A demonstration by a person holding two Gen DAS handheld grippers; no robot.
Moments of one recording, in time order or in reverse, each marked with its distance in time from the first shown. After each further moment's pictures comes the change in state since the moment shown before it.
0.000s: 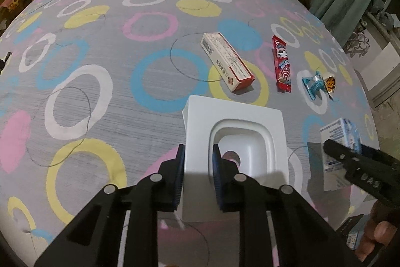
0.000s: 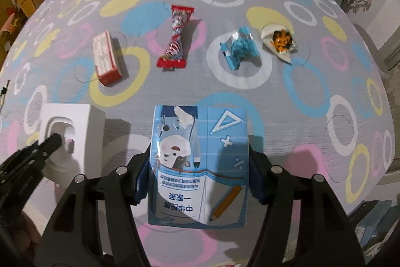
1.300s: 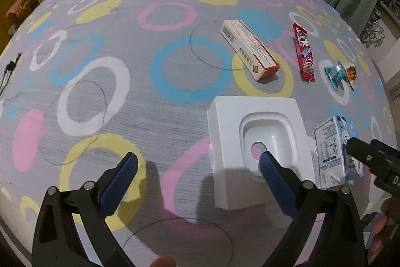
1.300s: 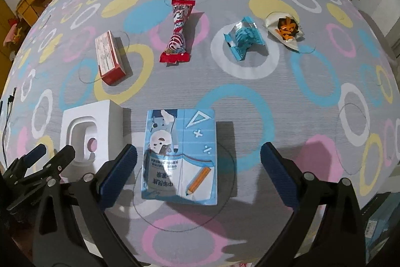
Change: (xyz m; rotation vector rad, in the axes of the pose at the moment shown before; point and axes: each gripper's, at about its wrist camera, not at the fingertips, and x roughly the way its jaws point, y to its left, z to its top) left arm 0.016 0.007 0.000 0.016 0.050 0.111; right arm 0.015 -0.004 -0.001 0.049 0.036 0.059
